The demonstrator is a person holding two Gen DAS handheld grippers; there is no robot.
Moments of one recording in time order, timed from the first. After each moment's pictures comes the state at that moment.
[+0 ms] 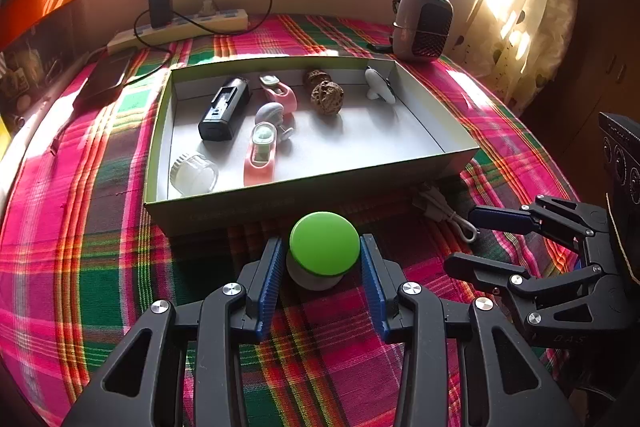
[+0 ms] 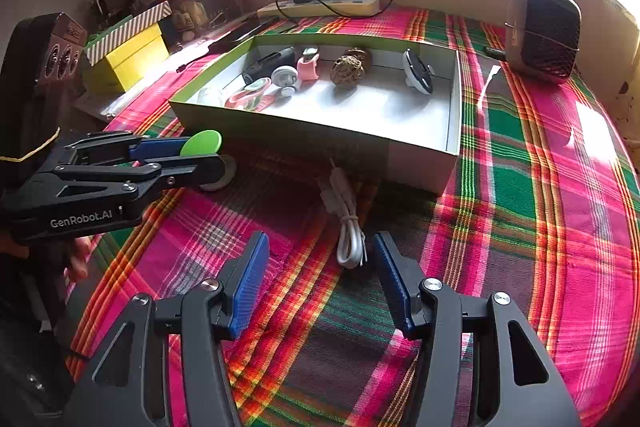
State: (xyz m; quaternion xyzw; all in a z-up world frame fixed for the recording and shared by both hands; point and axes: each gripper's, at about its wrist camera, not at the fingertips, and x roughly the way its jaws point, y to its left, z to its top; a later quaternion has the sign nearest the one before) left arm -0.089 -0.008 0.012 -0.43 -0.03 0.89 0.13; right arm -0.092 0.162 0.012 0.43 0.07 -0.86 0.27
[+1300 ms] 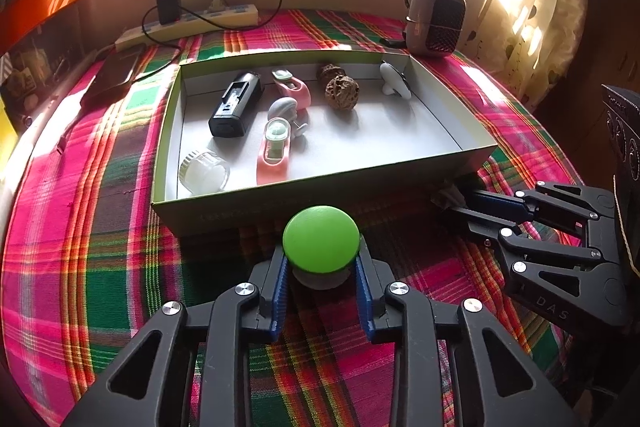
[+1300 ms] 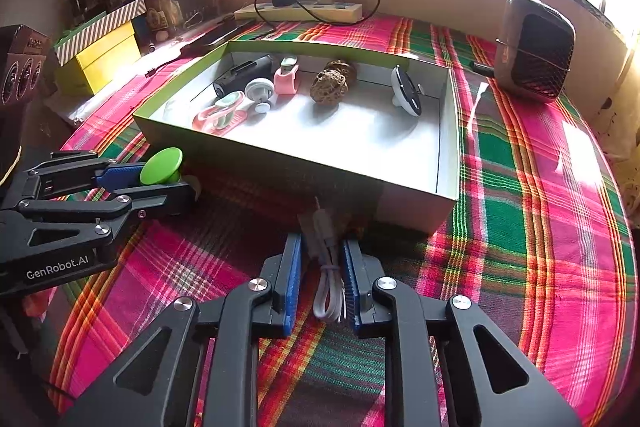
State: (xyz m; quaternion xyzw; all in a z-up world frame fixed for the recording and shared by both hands) left arm -0.094 -0.011 0.009 -0.44 -0.02 0.89 0.11; right arm -0.110 0.147 0.011 0.42 0.09 -0.87 0.23
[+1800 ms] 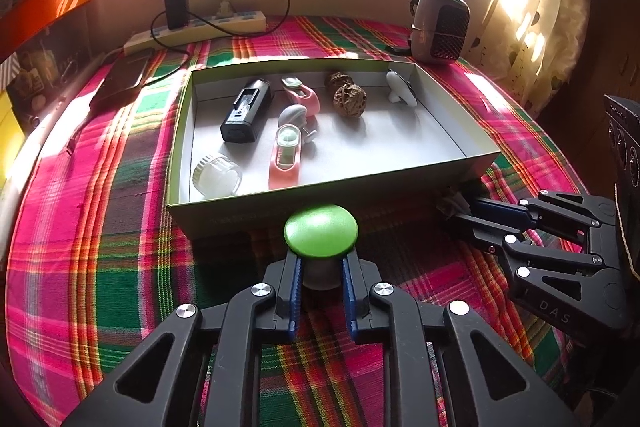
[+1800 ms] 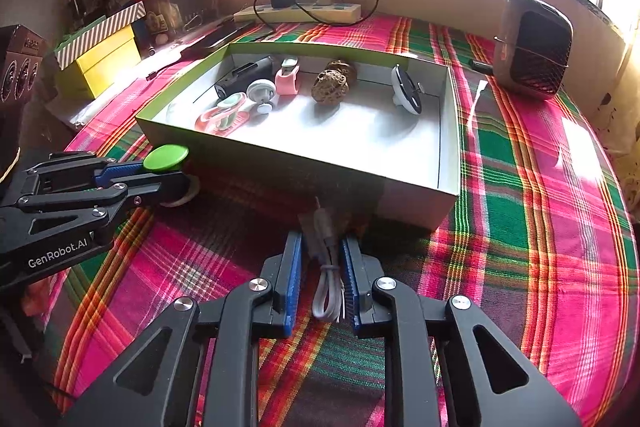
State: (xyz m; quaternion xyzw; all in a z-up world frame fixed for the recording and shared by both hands) left arm -0.091 -0.015 0.013 -0.43 -0.02 0.90 0.10; right arm -0.108 0.147 0.011 0.42 0.08 -0.87 0.23
